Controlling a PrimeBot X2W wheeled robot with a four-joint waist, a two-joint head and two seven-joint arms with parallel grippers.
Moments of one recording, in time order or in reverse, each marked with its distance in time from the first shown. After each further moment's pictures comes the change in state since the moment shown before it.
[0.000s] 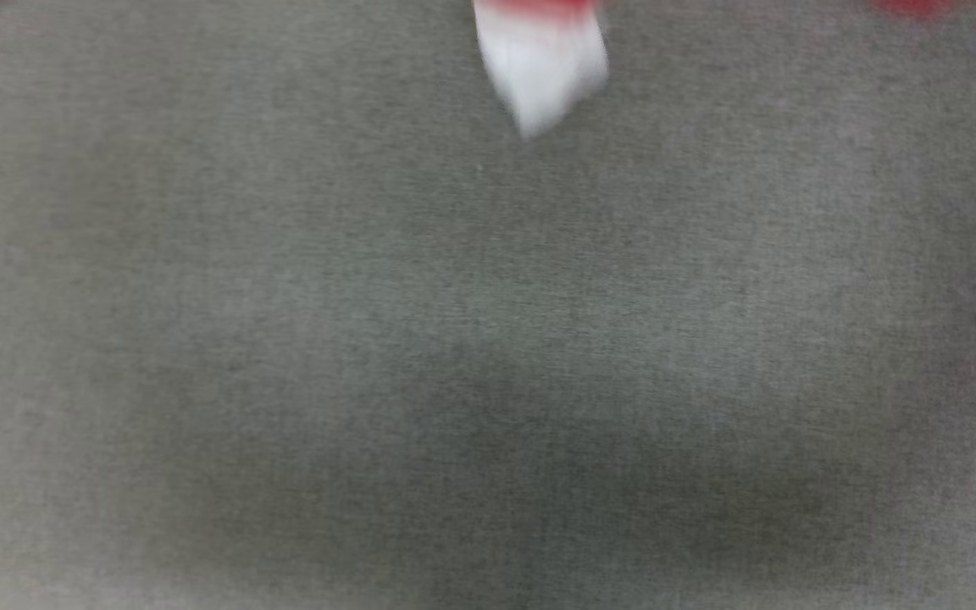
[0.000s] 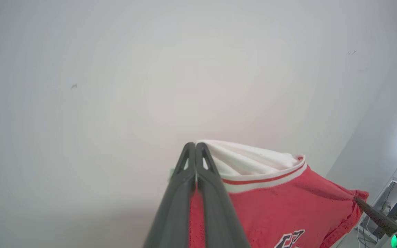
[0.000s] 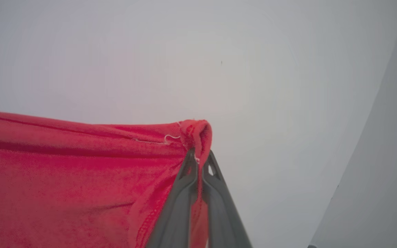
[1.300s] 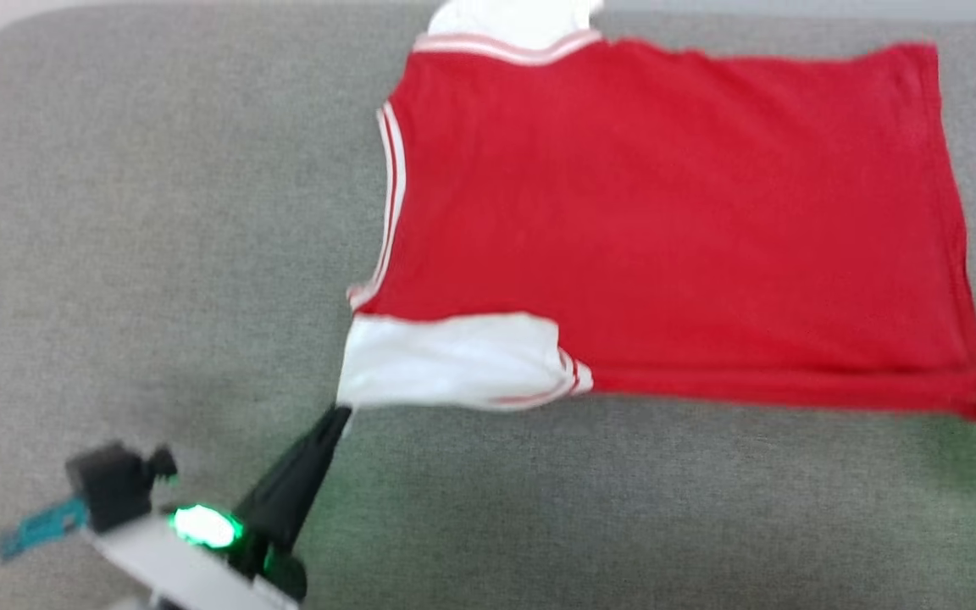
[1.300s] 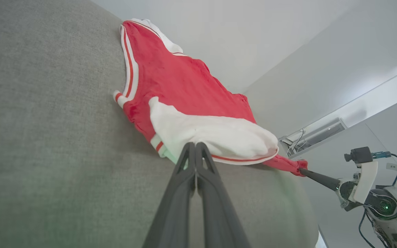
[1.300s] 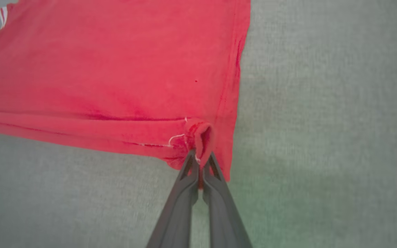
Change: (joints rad) left arm 1.411 0.225 0.006 -0.825 0.017 -0.001 -0.184; right arm 1.395 -0.072 -0.170 -0.770 0.349 -0.002 0.425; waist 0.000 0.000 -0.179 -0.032
